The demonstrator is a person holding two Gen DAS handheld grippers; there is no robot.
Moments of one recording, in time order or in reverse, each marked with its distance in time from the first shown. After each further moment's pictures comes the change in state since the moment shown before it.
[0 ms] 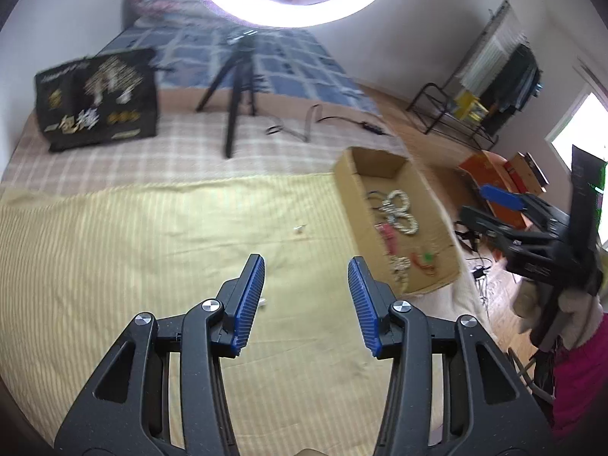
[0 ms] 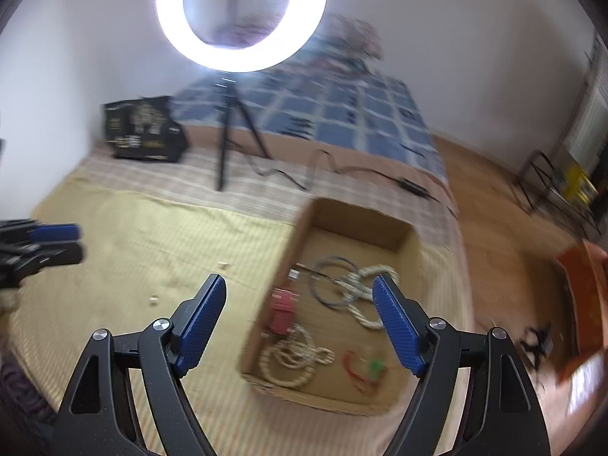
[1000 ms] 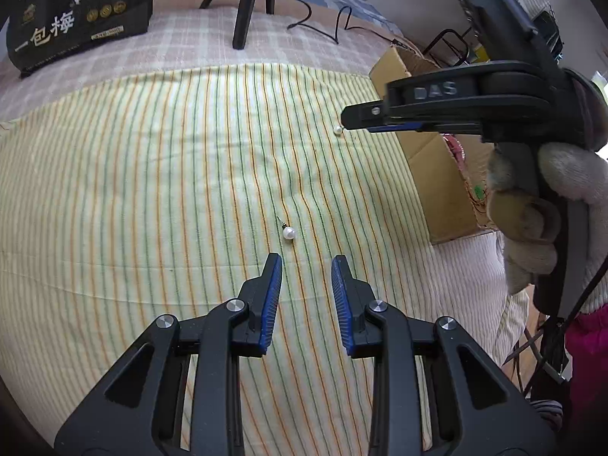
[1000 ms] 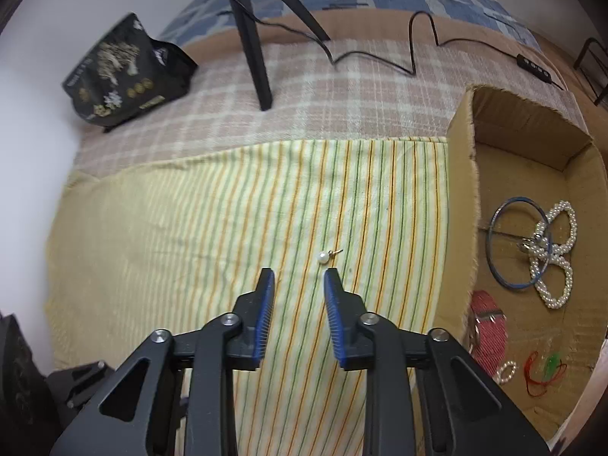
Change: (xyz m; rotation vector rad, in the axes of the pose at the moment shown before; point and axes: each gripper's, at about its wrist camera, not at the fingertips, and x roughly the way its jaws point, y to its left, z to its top) left arm 0.091 0.027 -0.053 -0.003 0.236 0.007; right arm 0.177 0.064 0.015 0.270 0.431 0.210
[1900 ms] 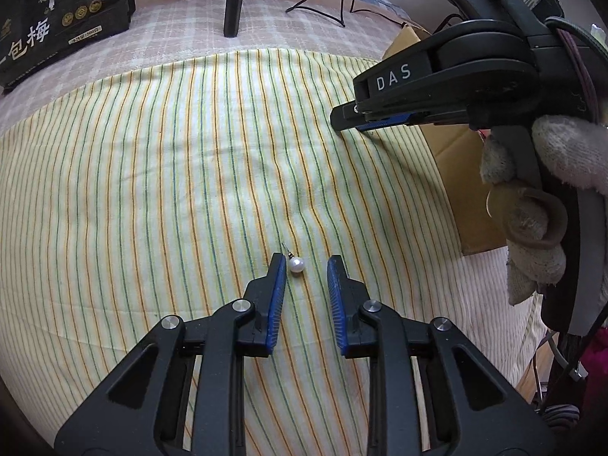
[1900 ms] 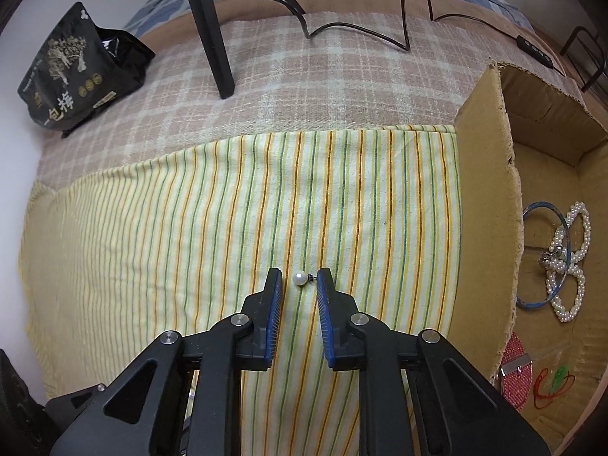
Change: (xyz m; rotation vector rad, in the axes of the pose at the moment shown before) left arm 0.034 -0.002 0.013 0.036 0.030 0.050; right arm 0.043 -0.008 0.015 0.046 0.050 -0.078
